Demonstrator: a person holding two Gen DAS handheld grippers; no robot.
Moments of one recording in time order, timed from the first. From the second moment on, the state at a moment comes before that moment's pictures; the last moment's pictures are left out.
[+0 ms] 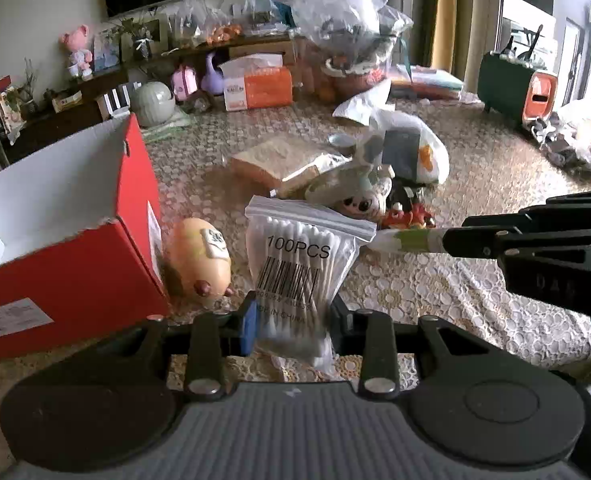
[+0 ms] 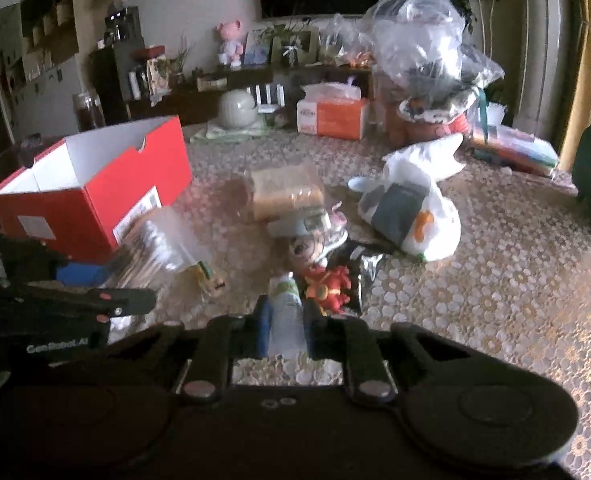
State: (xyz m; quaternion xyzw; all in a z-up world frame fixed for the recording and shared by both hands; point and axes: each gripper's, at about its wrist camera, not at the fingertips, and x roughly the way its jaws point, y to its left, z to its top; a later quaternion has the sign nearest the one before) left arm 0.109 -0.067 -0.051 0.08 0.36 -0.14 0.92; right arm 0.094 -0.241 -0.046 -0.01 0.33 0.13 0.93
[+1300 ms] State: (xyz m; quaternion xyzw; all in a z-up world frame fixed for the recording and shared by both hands) left arm 0.167 0.097 0.053 0.08 0.32 -0.03 0.94; right arm 0.172 -0.092 0.093 -0.03 0.24 0.27 0.93
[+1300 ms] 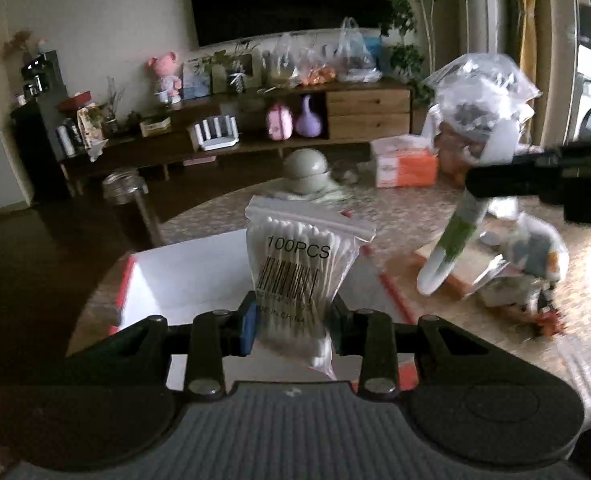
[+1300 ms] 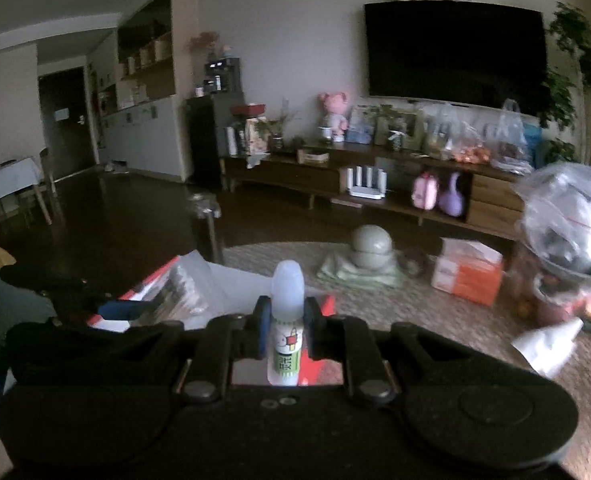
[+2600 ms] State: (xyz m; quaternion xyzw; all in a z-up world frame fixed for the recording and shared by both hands) left arm 0.289 0.170 -0.055 0.16 0.52 -0.01 0.84; right arm 0.317 0.047 -0.033 -0.03 0.51 0.21 0.84
